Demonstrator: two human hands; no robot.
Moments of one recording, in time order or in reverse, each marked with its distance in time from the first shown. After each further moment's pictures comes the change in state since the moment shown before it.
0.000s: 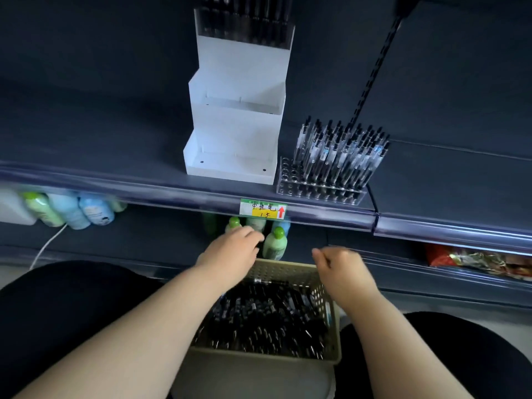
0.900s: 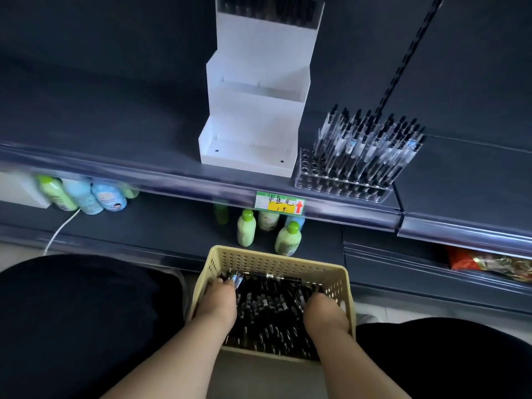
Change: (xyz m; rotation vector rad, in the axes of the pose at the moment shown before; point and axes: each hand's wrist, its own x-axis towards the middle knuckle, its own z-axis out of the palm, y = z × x) left_hand -0.045 -0.038 0.106 0.006 -0.413 -0.644; right_hand -0.006 0.019 0.124 -0.328 -0.451 0.419
